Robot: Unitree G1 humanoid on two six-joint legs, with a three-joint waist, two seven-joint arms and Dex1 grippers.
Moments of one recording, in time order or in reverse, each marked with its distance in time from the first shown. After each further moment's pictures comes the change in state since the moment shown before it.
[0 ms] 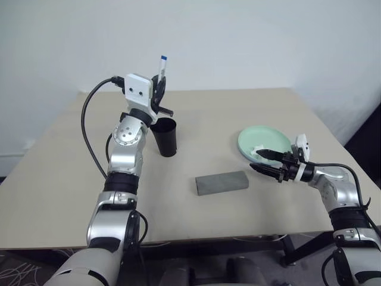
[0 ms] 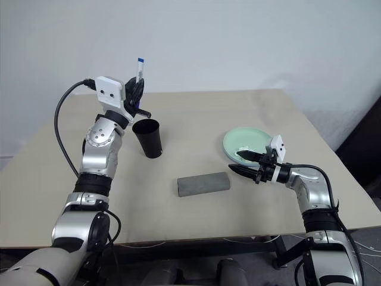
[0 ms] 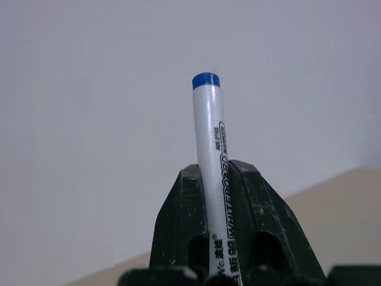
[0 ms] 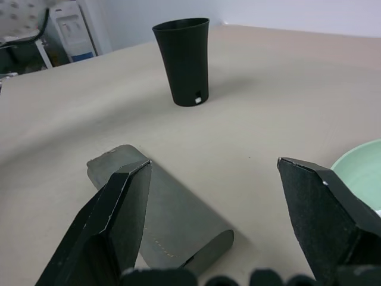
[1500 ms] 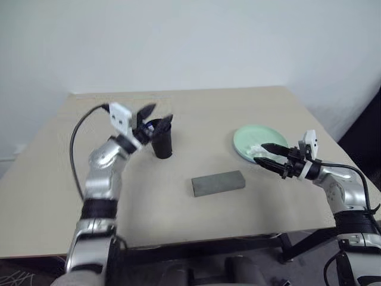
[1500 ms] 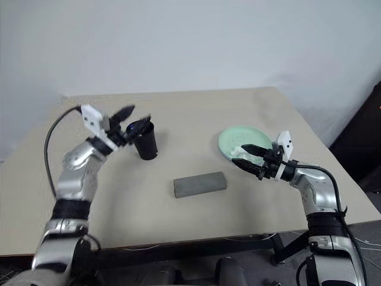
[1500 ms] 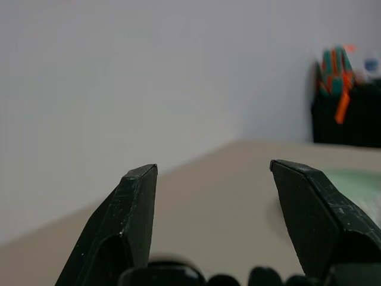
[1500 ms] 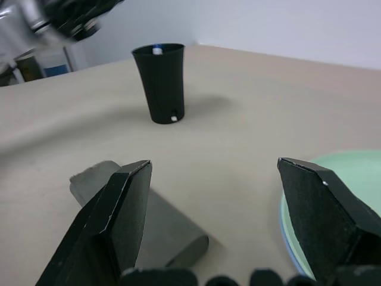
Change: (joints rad) left arm 0.440 0.164 0.009 -0.507 -0.309 0.307 -0.541; right arm 0.051 -0.008 -0.057 -0.115 0.026 0.020 -0.068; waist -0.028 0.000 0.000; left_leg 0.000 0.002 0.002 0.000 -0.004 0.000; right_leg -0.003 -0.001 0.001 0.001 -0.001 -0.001
